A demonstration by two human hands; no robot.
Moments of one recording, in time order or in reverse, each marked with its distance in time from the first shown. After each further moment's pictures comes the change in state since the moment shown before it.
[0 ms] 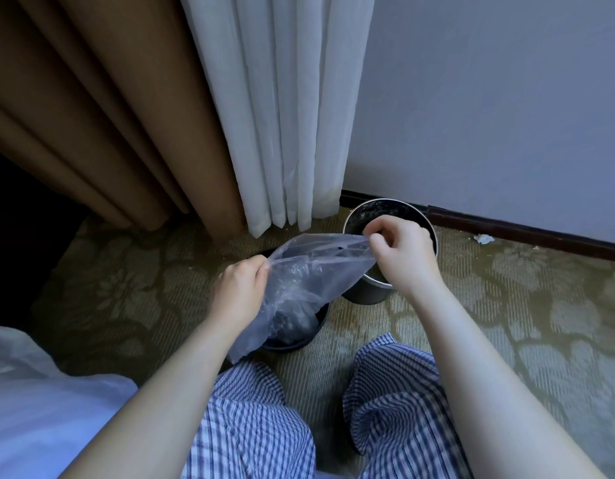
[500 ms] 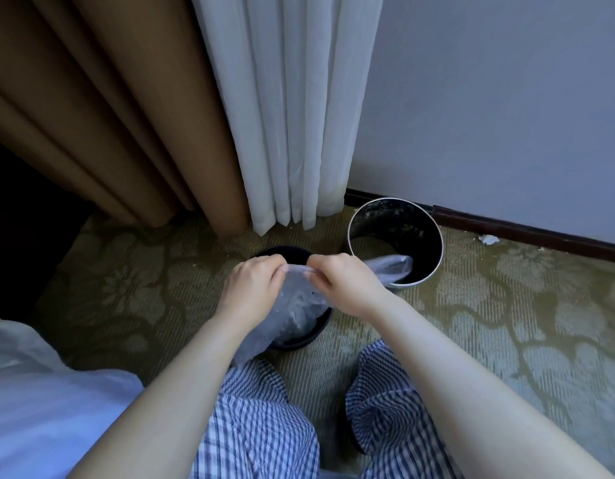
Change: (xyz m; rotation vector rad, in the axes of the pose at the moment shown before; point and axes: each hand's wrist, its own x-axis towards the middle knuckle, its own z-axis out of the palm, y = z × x) left_hand 0.000 0.005 -0.001 0.019 -0.025 0.181; right_hand -0.005 -0.004 0.069 -0.344 -0.404 -0.467
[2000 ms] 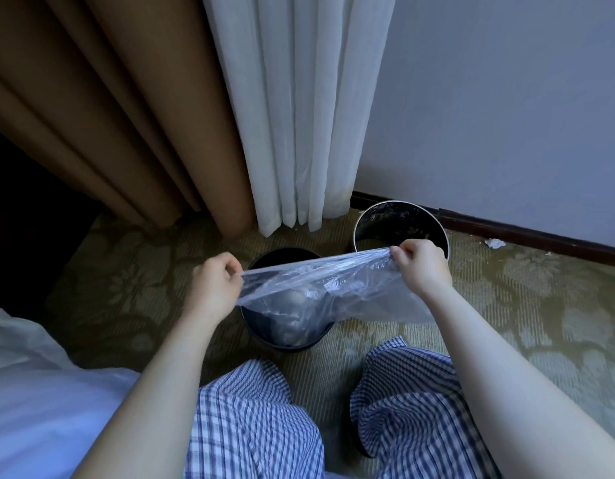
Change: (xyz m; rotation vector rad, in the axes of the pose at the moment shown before) left_hand -0.006 -0.030 -0.030 -0.091 -0.007 -0.532; right_hand -0.020 0.075 -0.022 0.213 0.278 0.748
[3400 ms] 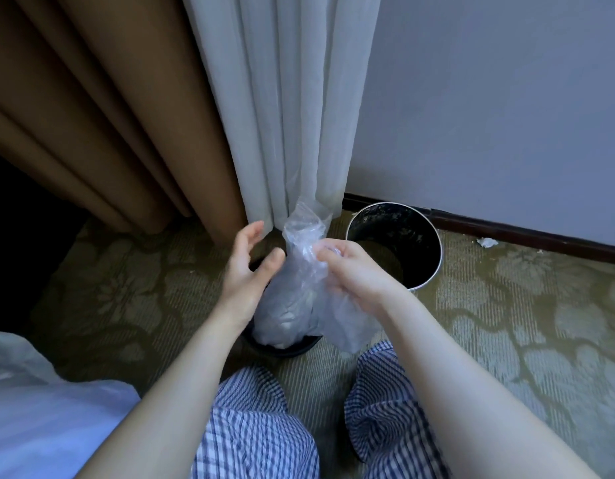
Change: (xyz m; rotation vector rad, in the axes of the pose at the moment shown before) left_hand -0.011 0.048 0.023 -0.794 -0.104 0.245; right_hand -0.034 -0.071 0.022 0.879 -0.616 -0.135
